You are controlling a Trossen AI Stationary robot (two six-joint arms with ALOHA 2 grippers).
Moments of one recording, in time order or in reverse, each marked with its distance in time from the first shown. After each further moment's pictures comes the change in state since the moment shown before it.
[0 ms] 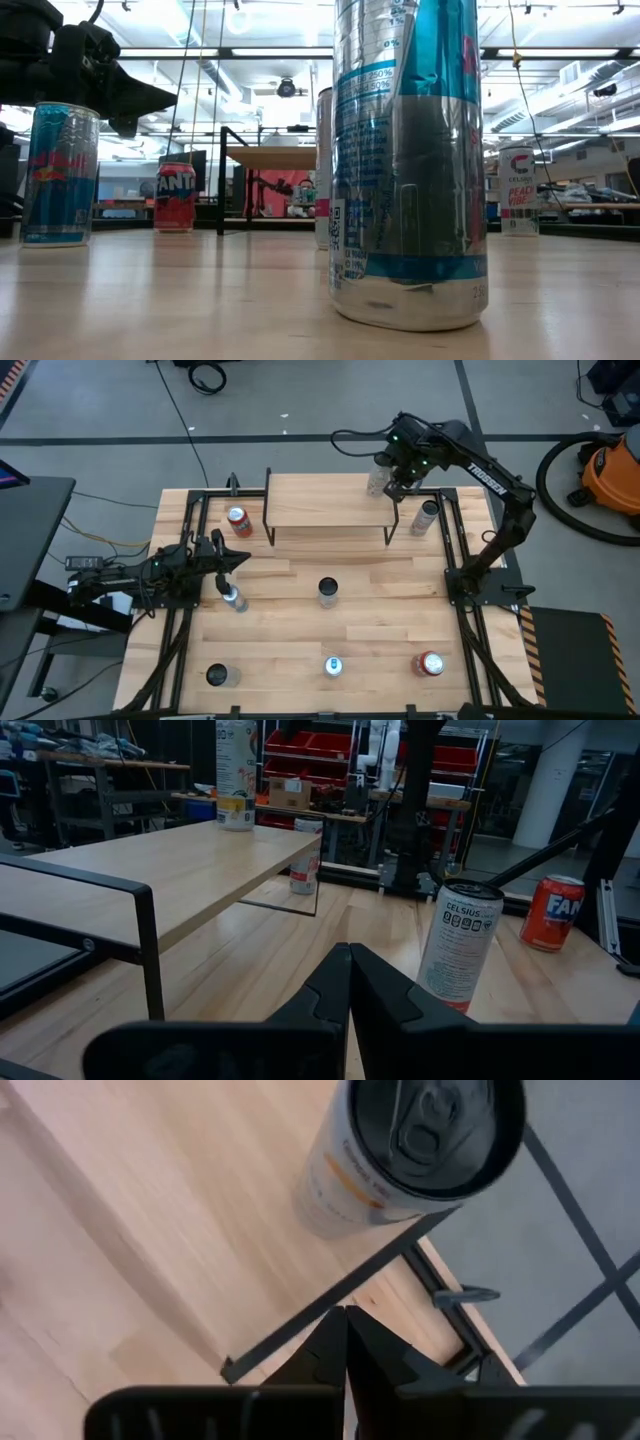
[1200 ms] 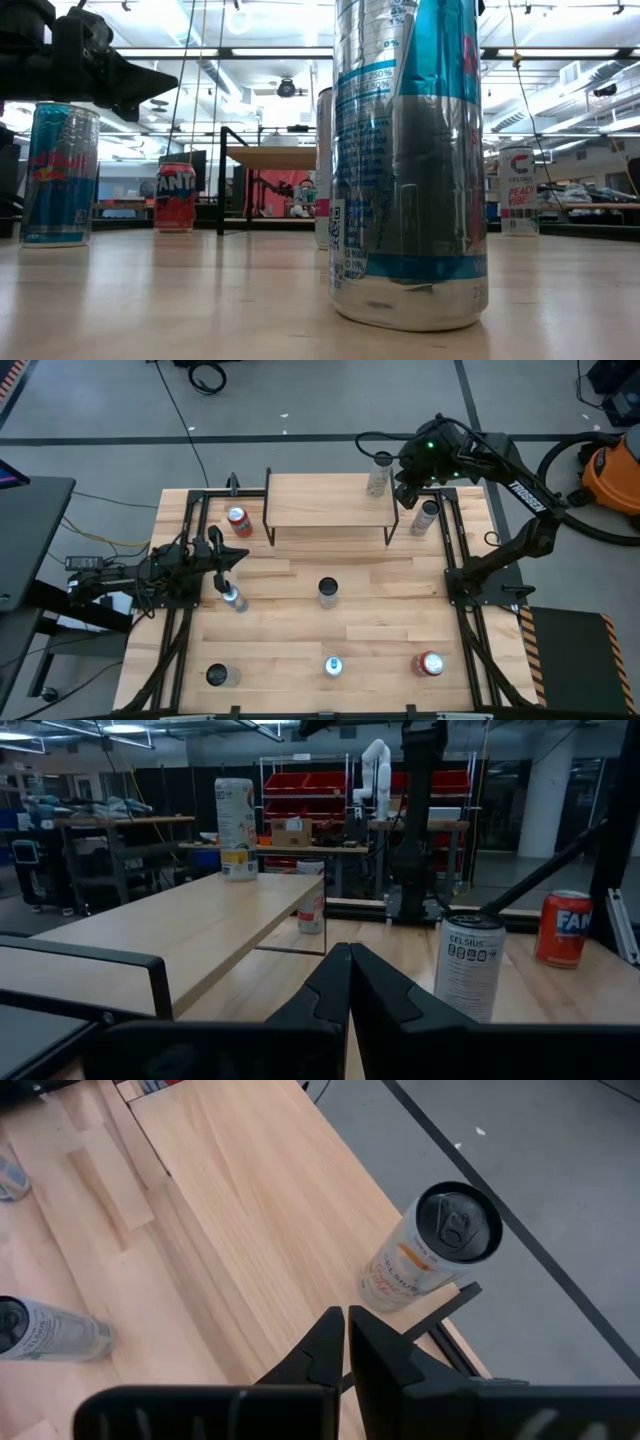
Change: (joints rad) left arm 0.000 0.000 0.000 0.098 0.000 0.117; right arm 0.166 -0.186 0.001 0.129 0.000 0.074
